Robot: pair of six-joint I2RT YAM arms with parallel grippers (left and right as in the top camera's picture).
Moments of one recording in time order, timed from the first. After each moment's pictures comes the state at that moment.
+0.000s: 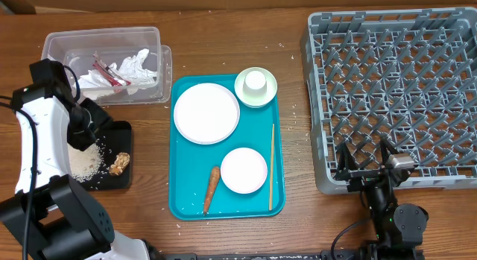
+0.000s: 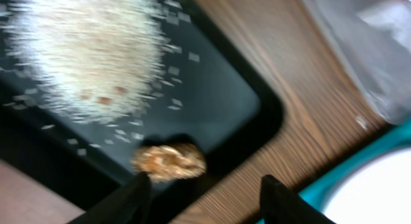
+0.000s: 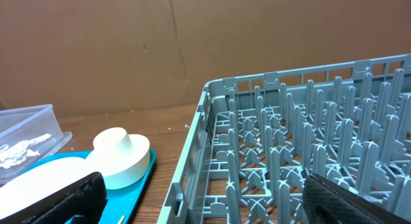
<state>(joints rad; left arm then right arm) 0.40 1.72 1.40 -1.11 0.06 -0.47 -0.04 0.01 0.02 -0.02 -0.19 0.17</state>
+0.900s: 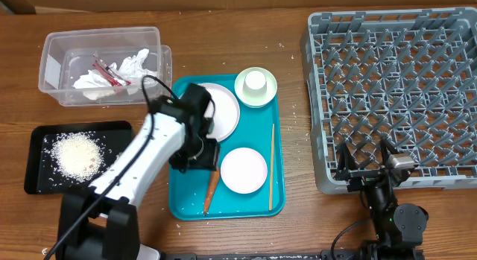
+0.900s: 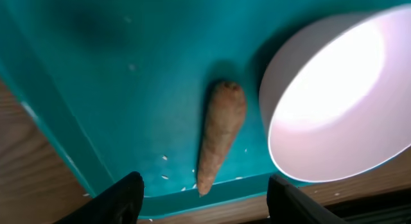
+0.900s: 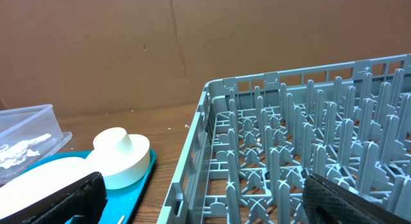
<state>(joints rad) -0.37 1.63 1.13 -1.16 0.17 -0.26 -0.04 0.01 0.02 -0.02 -0.19 0.17</state>
